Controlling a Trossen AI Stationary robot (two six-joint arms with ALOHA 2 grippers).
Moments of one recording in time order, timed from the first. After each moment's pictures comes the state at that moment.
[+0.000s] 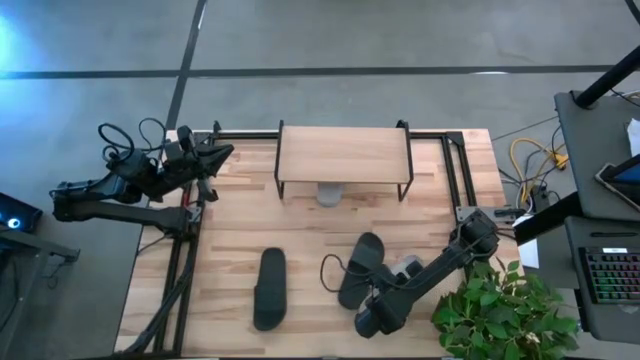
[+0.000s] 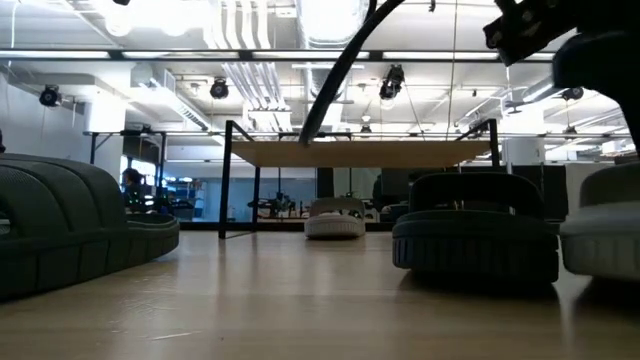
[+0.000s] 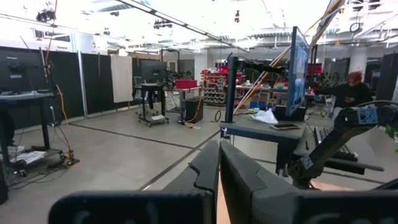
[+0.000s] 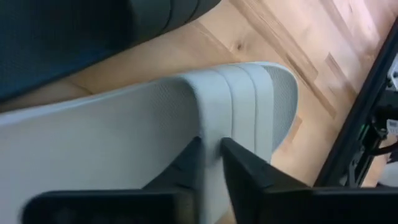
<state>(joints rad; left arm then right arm) 0.00 0.57 0.78 -0.06 -0.45 0.07 0.65 2.16 1.73 -1.57 0.13 1.61</state>
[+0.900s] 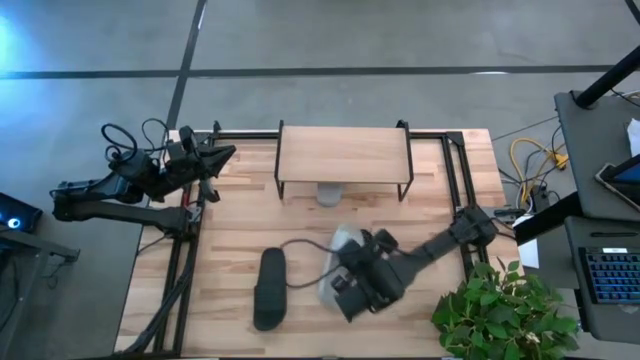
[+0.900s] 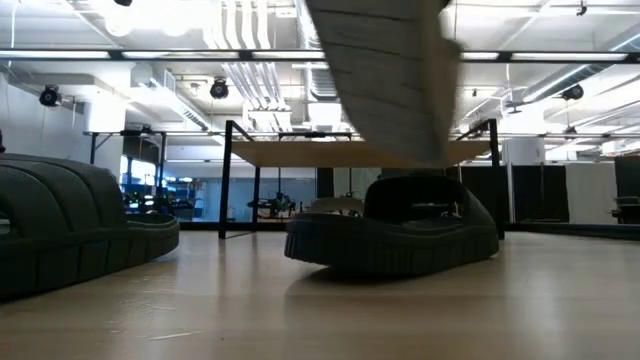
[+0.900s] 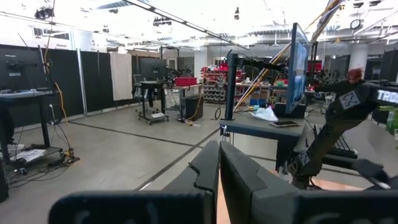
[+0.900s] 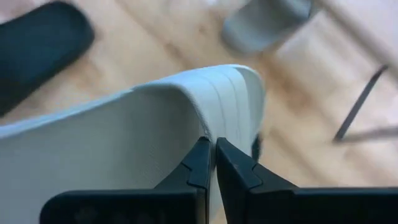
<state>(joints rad) 0.00 0.58 0.78 -0.06 -0.45 0.06 0.51 2.11 2.09 -1.57 0.66 1.24</state>
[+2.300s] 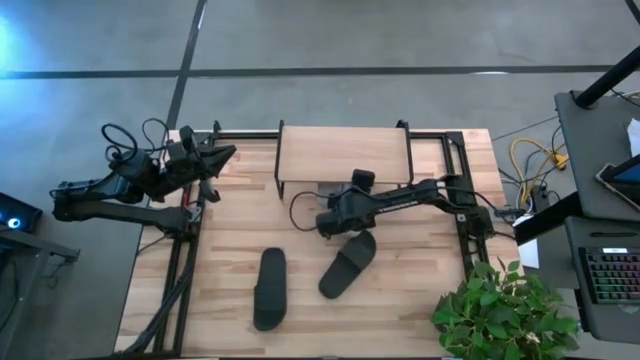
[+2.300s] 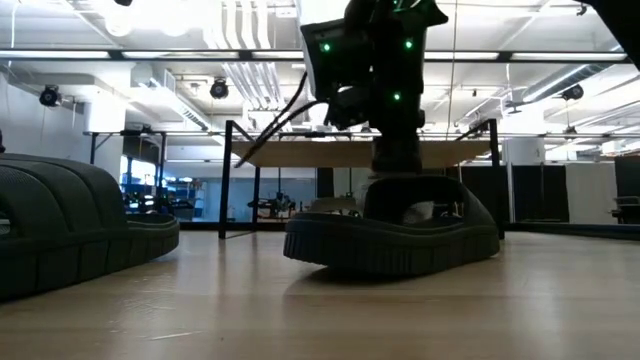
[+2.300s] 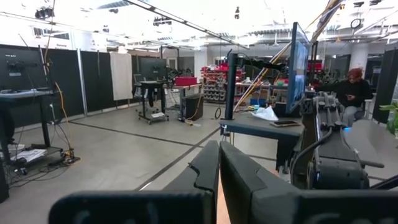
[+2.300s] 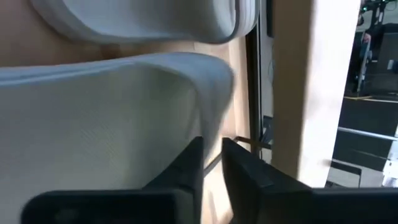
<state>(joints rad) 0.00 0.58 0.78 -0.06 -0.45 0.06 0.07 2.11 1.65 -1.34 0.84 0.40</state>
